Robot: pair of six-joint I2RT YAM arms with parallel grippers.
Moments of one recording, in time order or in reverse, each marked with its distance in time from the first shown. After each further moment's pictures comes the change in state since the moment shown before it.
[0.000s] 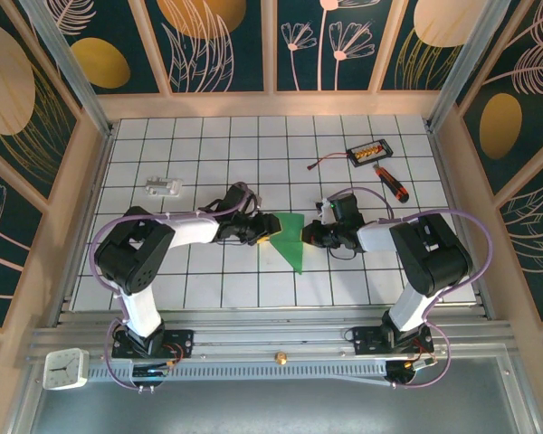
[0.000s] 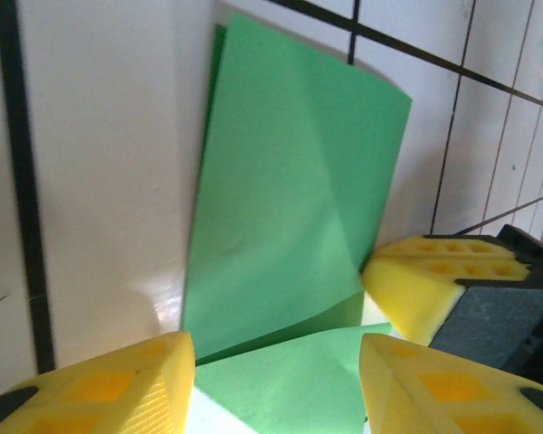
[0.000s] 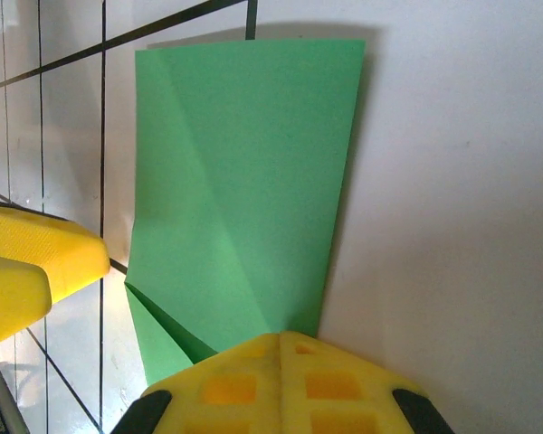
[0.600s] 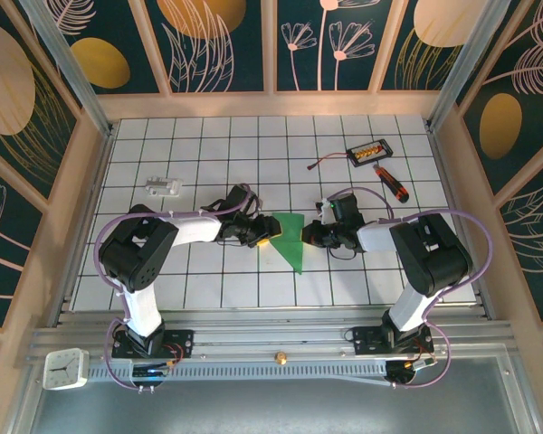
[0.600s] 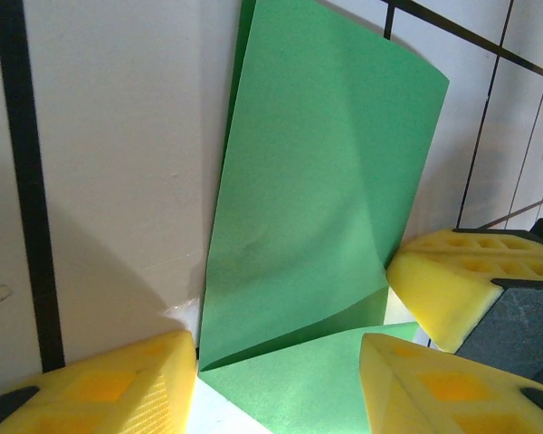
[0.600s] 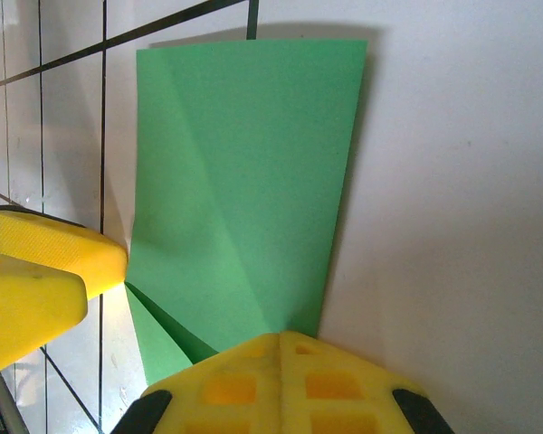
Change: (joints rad) left arm -0.006 0.021 0.013 -0.043 0.004 0.013; right arm 0.000 0.000 0.000 0.000 0.000 -0.003
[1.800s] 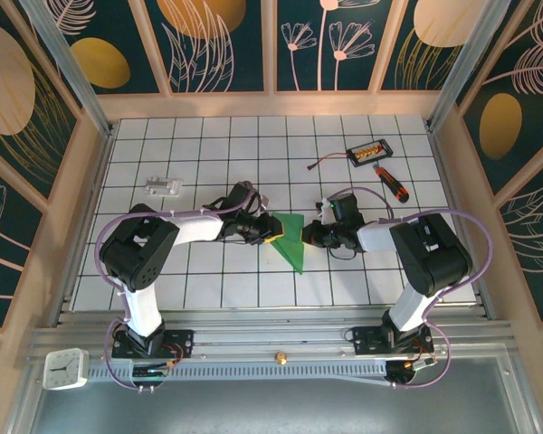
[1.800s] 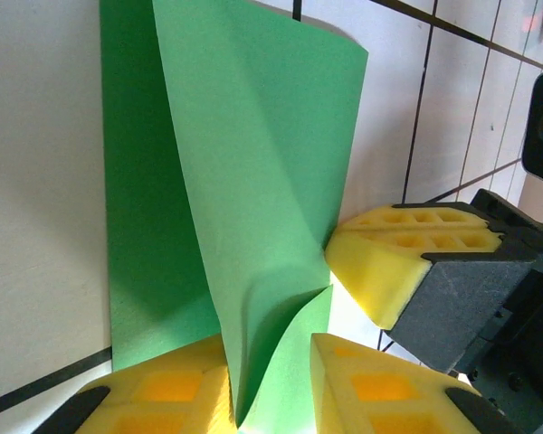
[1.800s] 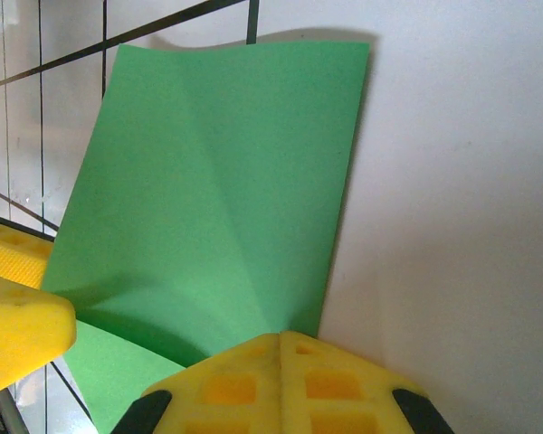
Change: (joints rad) left arm -0.006 0.007 0.022 0.032 0.080 0.007; right arm 0.000 0.000 0.000 0.000 0.000 -0.003
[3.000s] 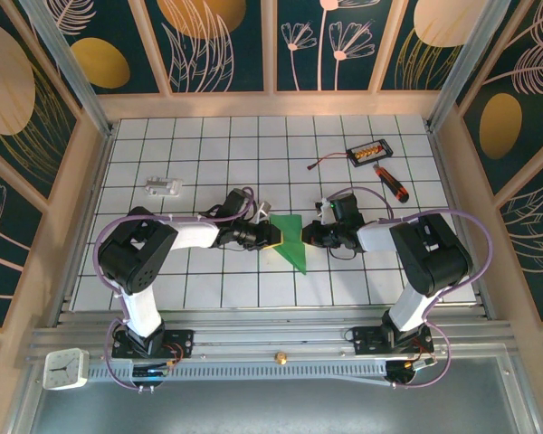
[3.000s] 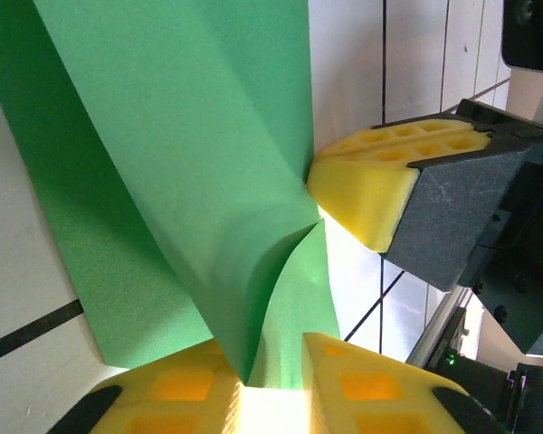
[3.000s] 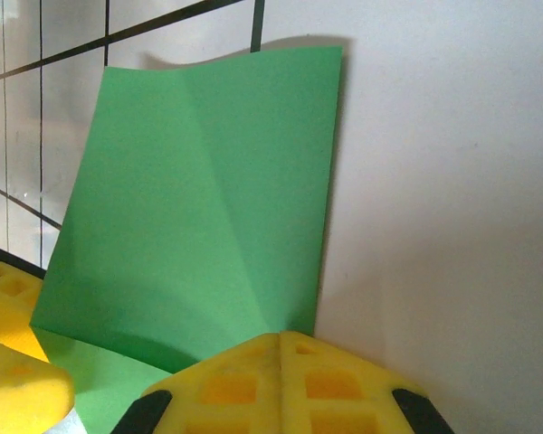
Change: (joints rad) left arm 0.001 -0.028 -0.098 0.105 0.097 0.118; right arm 0.000 0.000 0.001 -0.005 0.000 -0.019
